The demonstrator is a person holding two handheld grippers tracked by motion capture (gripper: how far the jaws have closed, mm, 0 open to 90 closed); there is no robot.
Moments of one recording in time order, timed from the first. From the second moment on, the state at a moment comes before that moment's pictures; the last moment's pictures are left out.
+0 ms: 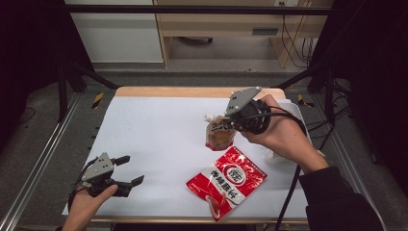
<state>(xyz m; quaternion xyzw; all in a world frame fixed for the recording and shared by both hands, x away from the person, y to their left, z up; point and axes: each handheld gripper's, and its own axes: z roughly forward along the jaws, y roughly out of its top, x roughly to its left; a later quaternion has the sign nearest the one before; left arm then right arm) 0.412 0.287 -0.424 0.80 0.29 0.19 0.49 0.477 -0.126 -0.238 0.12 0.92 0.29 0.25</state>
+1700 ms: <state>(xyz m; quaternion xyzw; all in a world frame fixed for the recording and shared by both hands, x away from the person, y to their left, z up) 0.394 0.304 -0.437 0.78 0.33 0.20 0.49 0.515 -0.305 -0.283 0.21 0.89 0.28 0.28</state>
